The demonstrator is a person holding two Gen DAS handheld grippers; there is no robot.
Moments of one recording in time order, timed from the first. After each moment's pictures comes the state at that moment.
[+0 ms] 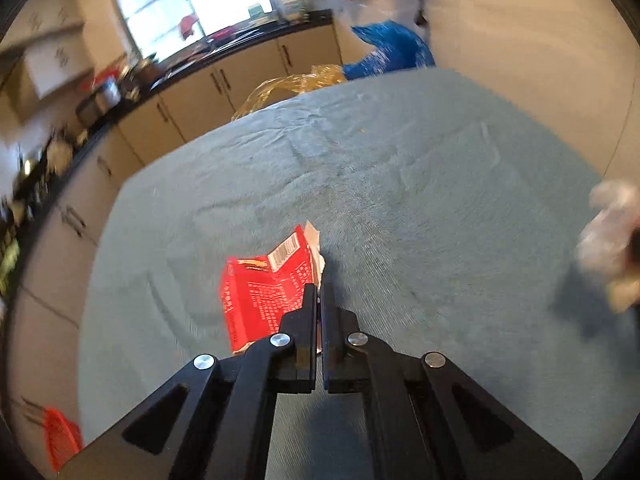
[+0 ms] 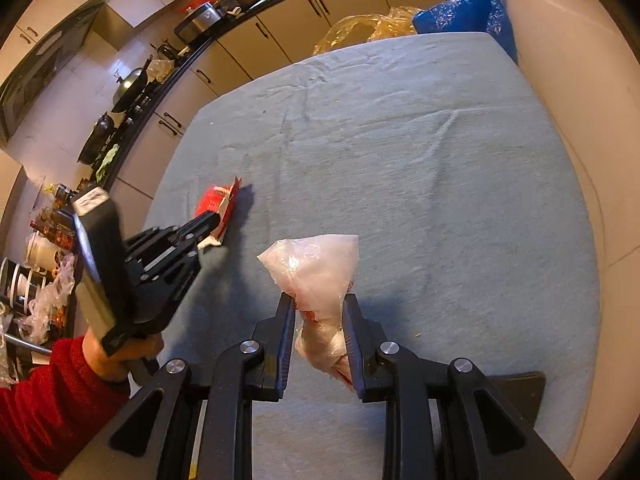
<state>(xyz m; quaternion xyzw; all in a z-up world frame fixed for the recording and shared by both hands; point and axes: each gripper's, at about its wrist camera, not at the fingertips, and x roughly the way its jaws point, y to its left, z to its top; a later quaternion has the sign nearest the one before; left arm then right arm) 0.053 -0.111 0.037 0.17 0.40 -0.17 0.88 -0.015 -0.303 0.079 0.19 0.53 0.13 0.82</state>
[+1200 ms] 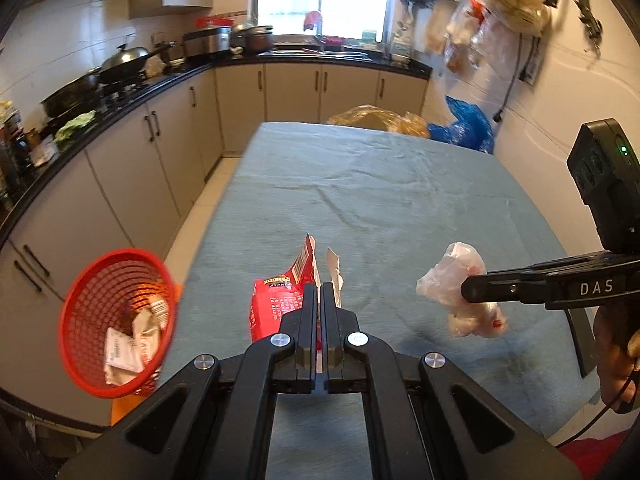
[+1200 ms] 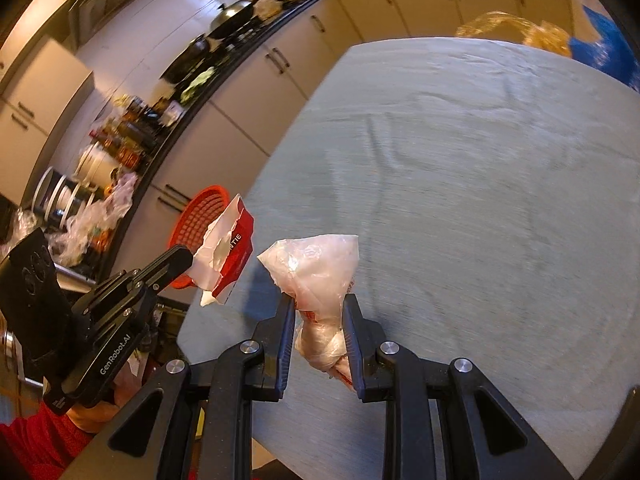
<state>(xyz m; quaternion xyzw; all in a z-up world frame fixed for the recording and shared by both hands) -0.087 0.099 0.124 0.00 0.39 -0.08 0.92 -0.023 -0.086 0.098 0.13 0.54 0.28 0.79</state>
